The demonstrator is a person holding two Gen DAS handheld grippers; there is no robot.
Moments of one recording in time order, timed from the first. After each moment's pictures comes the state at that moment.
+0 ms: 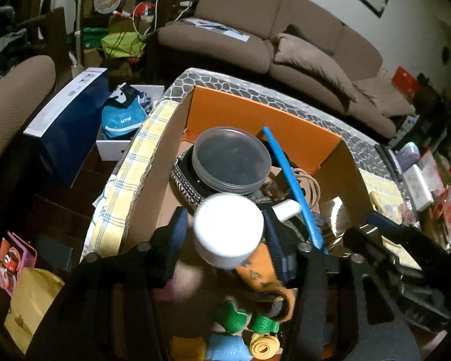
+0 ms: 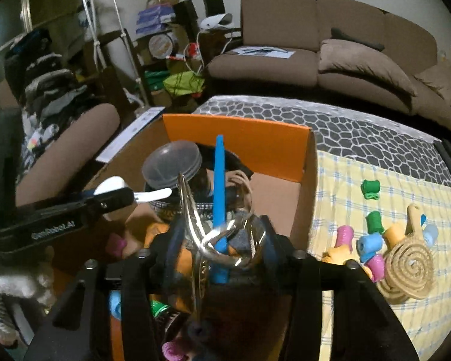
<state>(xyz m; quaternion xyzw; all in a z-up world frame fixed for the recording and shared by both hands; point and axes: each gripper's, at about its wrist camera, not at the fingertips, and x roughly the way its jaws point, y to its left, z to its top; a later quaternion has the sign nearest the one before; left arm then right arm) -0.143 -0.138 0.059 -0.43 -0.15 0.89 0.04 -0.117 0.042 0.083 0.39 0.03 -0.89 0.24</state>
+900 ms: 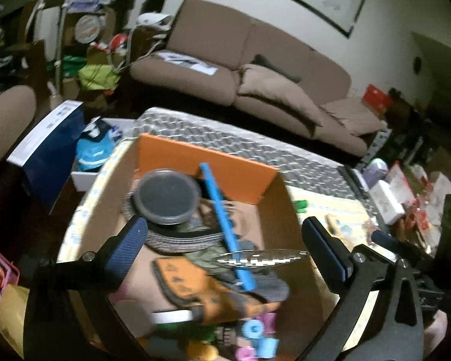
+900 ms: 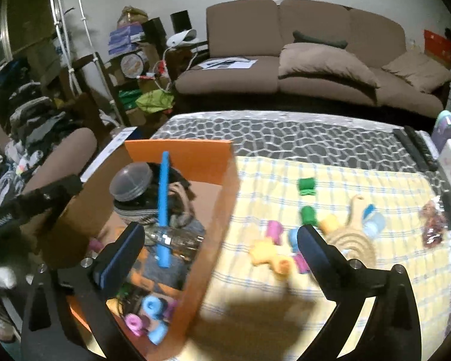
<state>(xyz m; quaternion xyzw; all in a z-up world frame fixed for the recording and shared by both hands) -0.126 -0.094 0.117 -0.35 -0.15 0.92 0.10 -0.106 0.131 0.122 0.37 -0.01 -0.91 0.19</state>
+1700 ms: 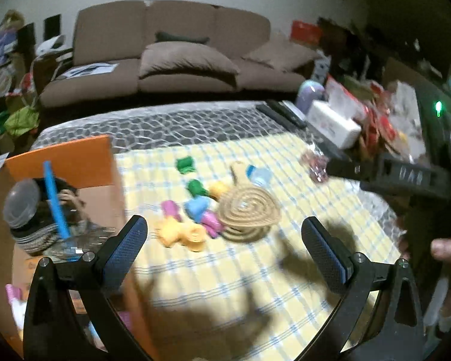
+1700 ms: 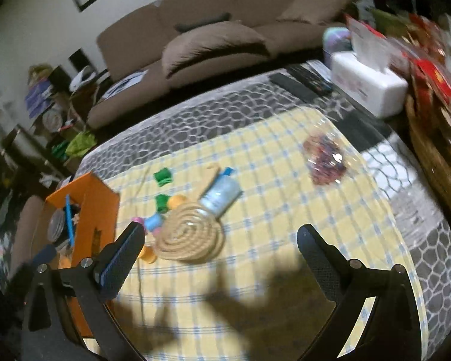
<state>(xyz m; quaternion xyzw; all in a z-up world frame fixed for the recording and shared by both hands) -0.102 0.129 0.094 -0.37 0.01 0.90 0.23 -0.095 0.336 0.107 0.42 -0.17 -0.89 0.01</state>
